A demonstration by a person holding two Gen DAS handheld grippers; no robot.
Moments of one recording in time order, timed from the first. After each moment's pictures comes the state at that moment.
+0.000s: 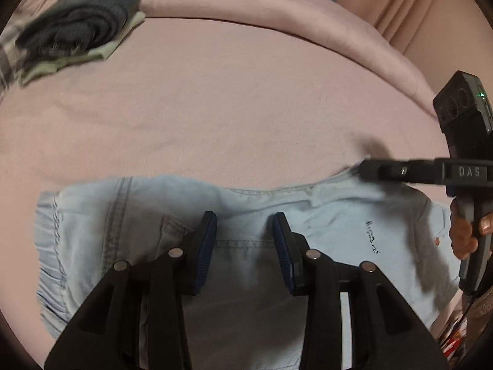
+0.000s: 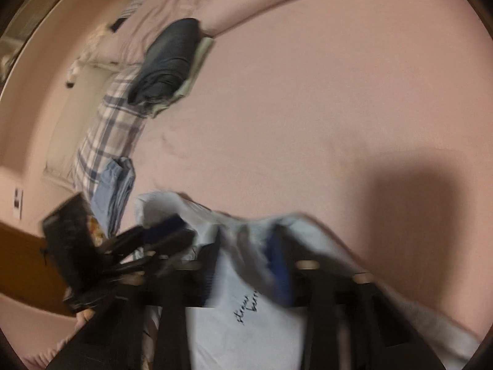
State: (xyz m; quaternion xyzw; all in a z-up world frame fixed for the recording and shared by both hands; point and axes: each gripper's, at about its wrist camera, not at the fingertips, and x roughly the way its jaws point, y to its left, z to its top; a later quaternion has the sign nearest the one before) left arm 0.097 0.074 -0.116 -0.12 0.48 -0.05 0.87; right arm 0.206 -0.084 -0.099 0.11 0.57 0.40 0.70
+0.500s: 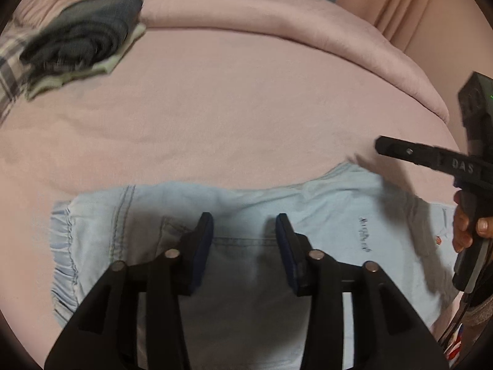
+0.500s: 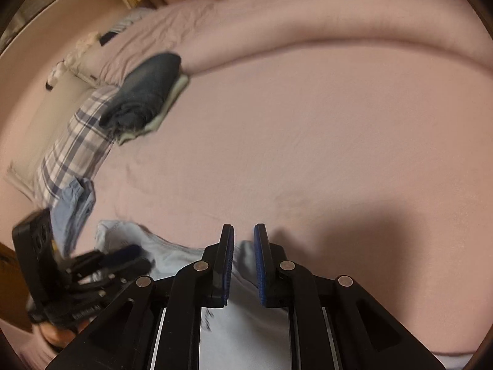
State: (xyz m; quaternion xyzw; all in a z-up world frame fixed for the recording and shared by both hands) left arm 0.091 0.059 -0.095 -0.08 0.47 -0.04 0.88; right arm 0.198 -0.103 -0.070 0.05 0.48 0.32 0.81
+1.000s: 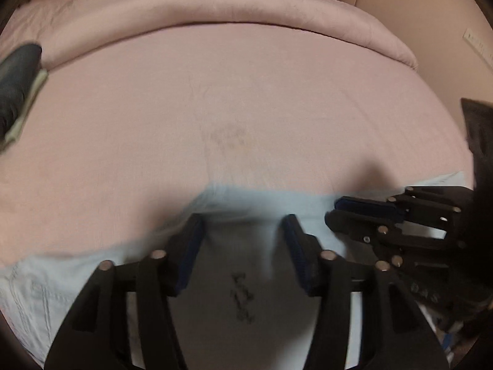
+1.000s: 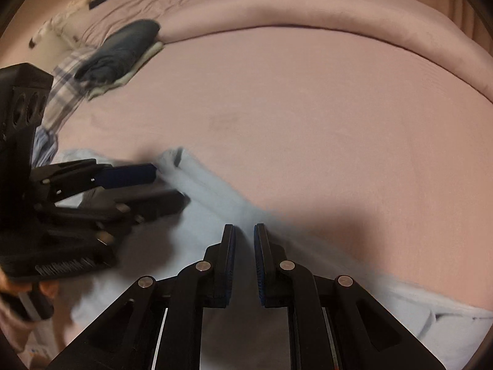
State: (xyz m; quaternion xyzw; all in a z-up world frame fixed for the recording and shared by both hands) left arm 0.152 -0.069 -0.116 0.01 0.49 -0.13 0.86; right arm 0.171 -0.135 -0.106 -0.04 0.50 0.25 0.83
